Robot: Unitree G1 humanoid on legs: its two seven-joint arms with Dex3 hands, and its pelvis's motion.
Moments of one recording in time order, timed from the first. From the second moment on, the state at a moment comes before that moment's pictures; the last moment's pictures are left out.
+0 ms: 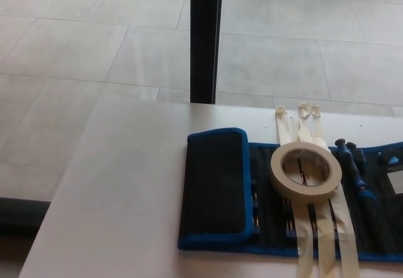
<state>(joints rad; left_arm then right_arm) 0.05 0.60 0.56 1.27 -0.26 -0.10 -0.28 -0.20 -0.90 -1.01 1.04 0.06 0.15 -0.31</state>
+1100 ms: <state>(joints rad) 0.02 0.62 0.57 1.28 -0.29 -0.10 -0.28 0.07 -0.61 -0.71 1.05 0.24 -0.11 0.04</state>
